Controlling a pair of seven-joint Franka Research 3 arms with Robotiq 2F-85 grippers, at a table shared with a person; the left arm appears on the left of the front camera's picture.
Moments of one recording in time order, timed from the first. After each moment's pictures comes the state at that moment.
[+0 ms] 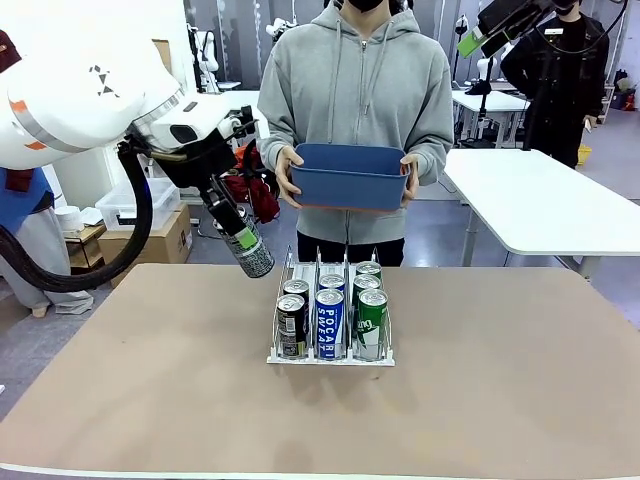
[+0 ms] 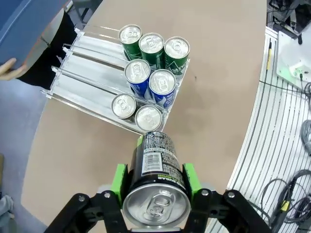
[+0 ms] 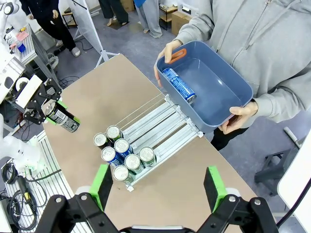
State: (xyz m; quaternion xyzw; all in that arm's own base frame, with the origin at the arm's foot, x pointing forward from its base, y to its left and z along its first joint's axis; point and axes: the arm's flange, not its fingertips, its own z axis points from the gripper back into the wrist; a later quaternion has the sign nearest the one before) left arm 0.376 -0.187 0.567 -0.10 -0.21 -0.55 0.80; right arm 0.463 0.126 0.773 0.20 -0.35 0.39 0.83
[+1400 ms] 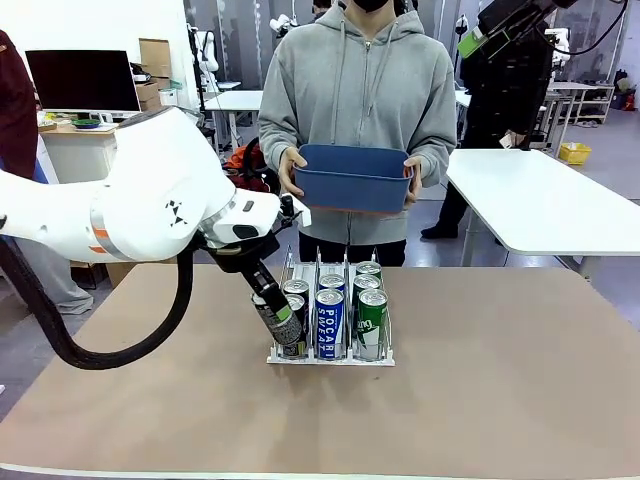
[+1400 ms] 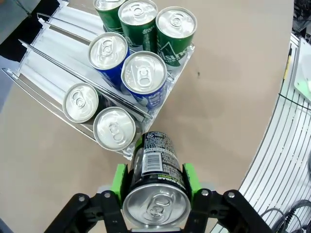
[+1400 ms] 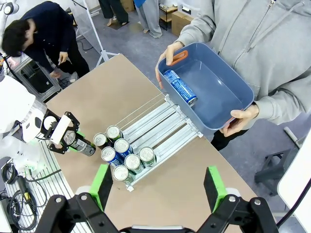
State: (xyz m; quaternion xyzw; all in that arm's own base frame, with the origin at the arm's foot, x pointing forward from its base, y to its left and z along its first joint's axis) left arm 0.364 -0.242 0.445 -0.09 -0.20 -0.49 0.84; right arm 0.463 0.126 0.773 0.20 -0.35 0.39 0.83
